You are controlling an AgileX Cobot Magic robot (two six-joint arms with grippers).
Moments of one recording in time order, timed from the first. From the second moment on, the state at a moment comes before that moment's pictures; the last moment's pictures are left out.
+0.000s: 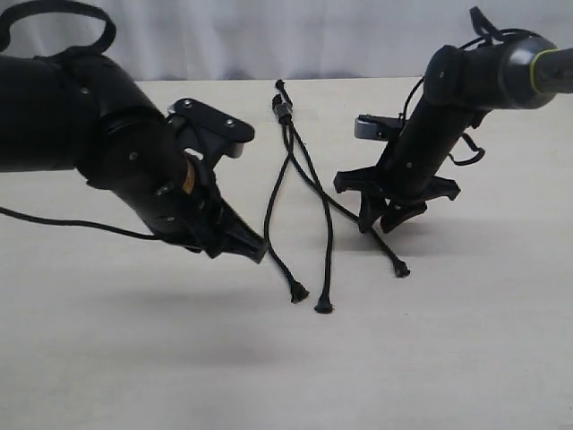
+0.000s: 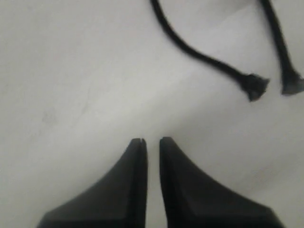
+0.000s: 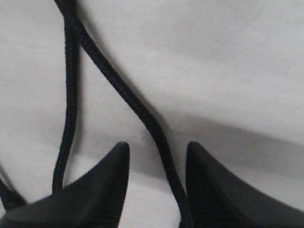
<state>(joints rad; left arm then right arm) -0.62 1.69 -1.05 0.20 0.70 -0.38 0.20 2.14 -1.46 0.30 0.97 -0.05</state>
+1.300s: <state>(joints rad) -0.72 2.23 -1.84 0.32 1.10 -0.29 -0.07 1.76 -1.25 0.61 0.82 -0.31</state>
